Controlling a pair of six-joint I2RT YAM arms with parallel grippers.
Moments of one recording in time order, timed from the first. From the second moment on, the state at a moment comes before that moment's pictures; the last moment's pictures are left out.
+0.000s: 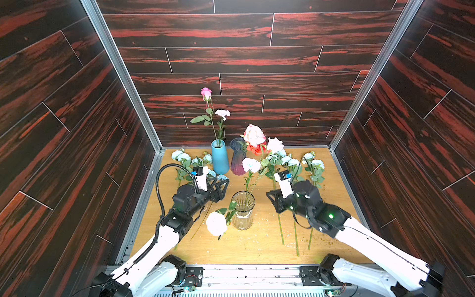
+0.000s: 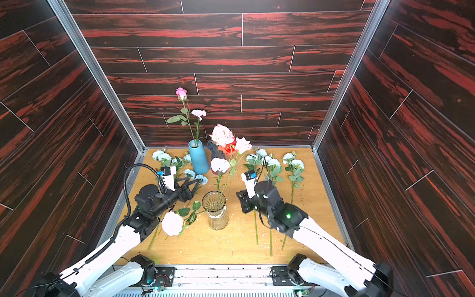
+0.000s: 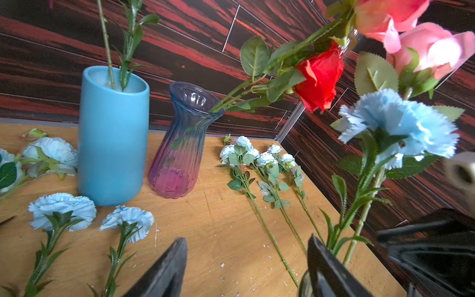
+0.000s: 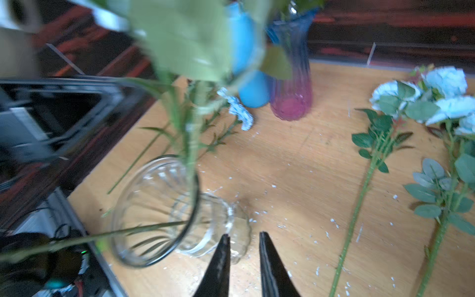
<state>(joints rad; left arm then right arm) -0.39 0.96 0.56 0.29 0.28 -0.45 0.86 0.97 0.89 -0.38 0.03 0.32</state>
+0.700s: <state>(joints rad) -0.43 0.95 0.62 0.26 0.42 -0.44 1.09 1.23 1.03 -0.28 0.23 0.36</state>
